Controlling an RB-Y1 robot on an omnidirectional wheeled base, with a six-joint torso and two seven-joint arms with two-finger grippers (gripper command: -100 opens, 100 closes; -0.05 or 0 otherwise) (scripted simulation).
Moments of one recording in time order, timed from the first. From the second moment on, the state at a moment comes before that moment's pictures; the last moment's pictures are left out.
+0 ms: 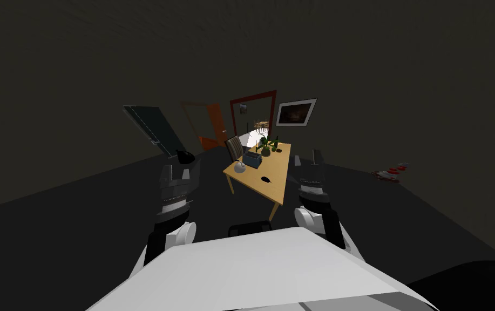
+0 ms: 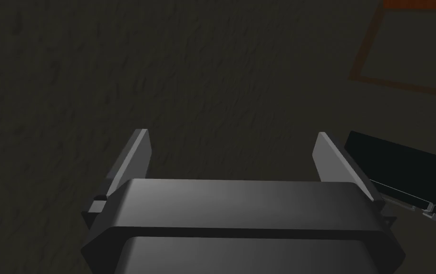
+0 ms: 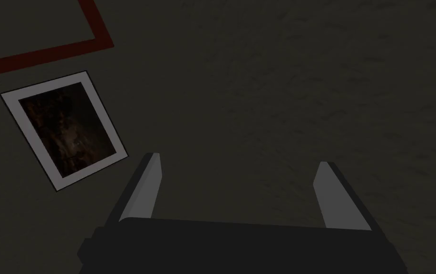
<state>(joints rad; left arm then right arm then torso) 0.51 0.05 0.05 -2.22 0.06 -0.54 -0.07 0.54 -0.03 -0.05 -2.30 -0.12 -0.55 -0.09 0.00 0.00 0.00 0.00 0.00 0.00</state>
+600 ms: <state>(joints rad) 0.51 0.05 0.05 -2.22 0.06 -0.54 -0.07 0.60 -0.16 0.01 -2.21 -0.13 -0.55 -0.10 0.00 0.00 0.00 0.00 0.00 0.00</state>
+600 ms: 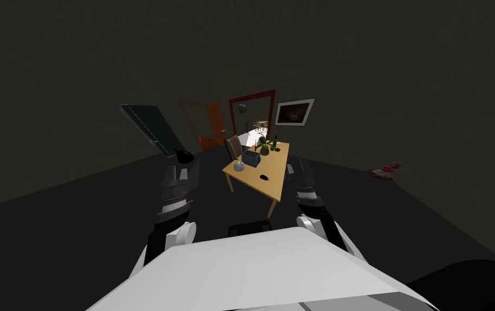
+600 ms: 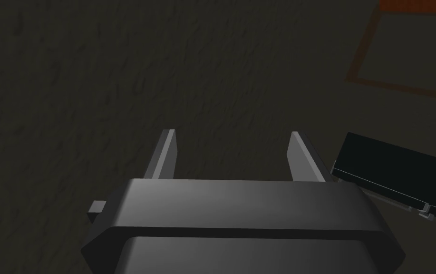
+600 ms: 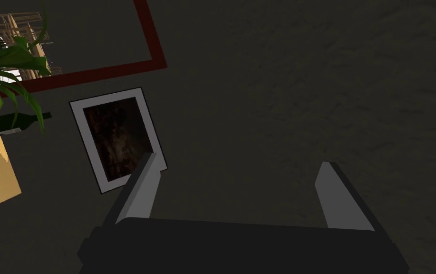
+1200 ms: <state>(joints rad) 0.51 0.05 0.05 -2.22 0.06 -0.54 -0.07 0.66 -0.27 0.09 -2.05 -0.14 -0.54 -0.11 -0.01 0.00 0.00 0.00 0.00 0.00</state>
